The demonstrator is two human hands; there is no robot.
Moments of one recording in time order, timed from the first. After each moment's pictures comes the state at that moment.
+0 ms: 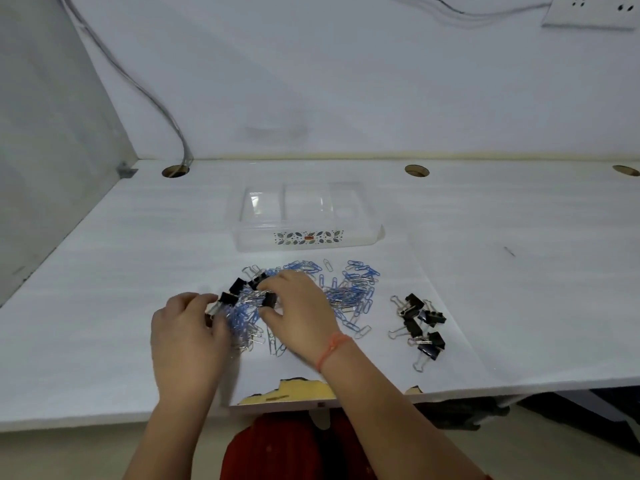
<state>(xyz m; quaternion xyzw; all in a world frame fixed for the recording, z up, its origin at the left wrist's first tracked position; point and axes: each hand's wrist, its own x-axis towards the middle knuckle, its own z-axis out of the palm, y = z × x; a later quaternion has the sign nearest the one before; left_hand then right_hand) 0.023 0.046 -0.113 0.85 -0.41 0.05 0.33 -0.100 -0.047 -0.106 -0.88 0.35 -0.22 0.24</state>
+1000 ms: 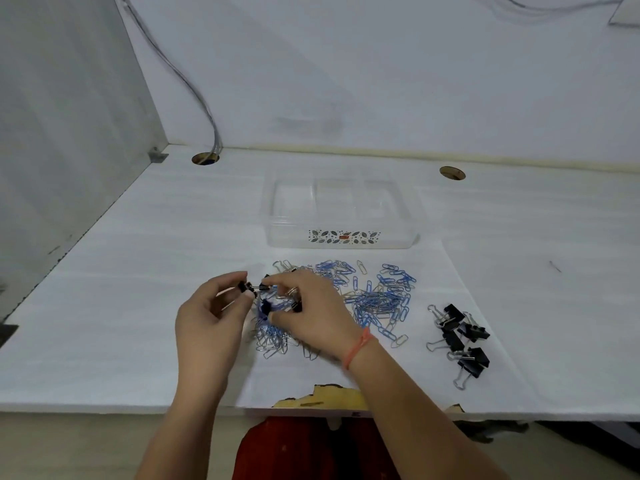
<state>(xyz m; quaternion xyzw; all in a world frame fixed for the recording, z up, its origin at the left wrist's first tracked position) 0.032 0.052 -0.090 0.70 -0.26 -0.20 0.63 -0.072 -0.046 -0.098 -0.84 0.33 -0.19 0.38</state>
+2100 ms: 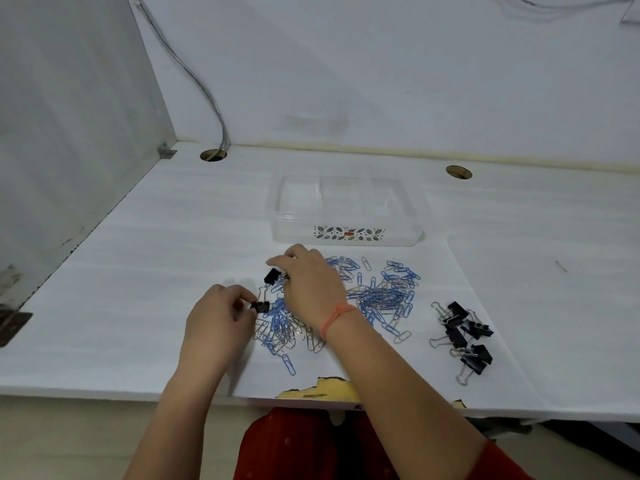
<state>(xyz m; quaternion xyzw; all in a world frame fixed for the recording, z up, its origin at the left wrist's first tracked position) 0.056 0.047 -0.112 0.84 -0.42 -0.10 0.32 -0.046 -0.061 -0.102 -0.91 0.33 -0.16 0.18</state>
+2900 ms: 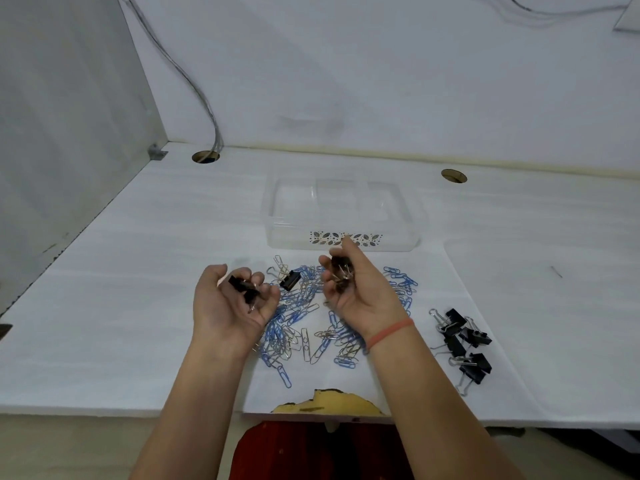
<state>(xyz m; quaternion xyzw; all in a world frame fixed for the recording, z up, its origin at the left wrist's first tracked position) 0.043 0.013 -0.085 0.37 0.07 -0.53 0.76 -0.090 -0.085 -0.081 -0.24 0.38 -0.33 0.83</state>
